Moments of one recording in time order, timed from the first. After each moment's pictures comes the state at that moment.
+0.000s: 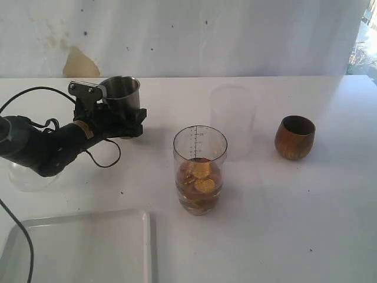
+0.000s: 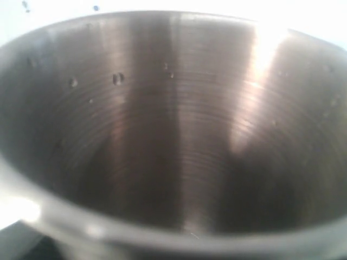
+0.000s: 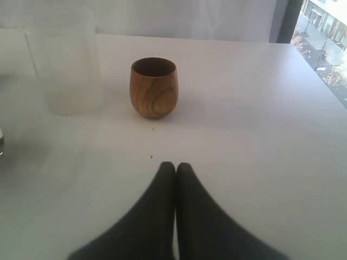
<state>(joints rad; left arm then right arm) -0.29 2.25 -1.10 0.32 -0.86 -0.27 -0.05 0.01 -0.01 -0.03 0.34 0.02</state>
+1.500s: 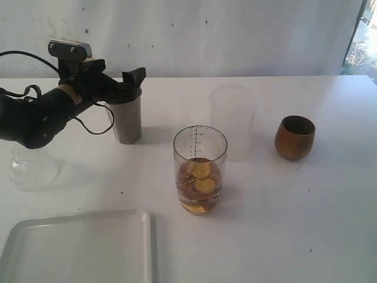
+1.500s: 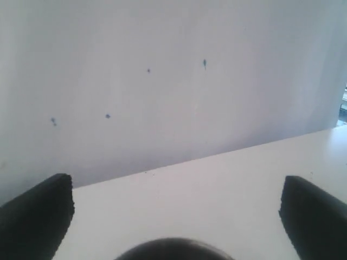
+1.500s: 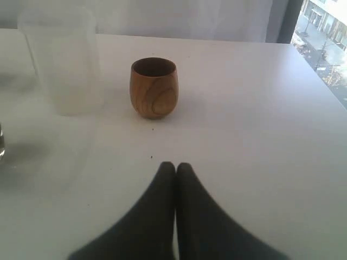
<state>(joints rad) -0.28 2.06 -1.10 0.30 -0.85 -0.27 -0.05 0.01 -0.01 -0.03 0.34 0.02</state>
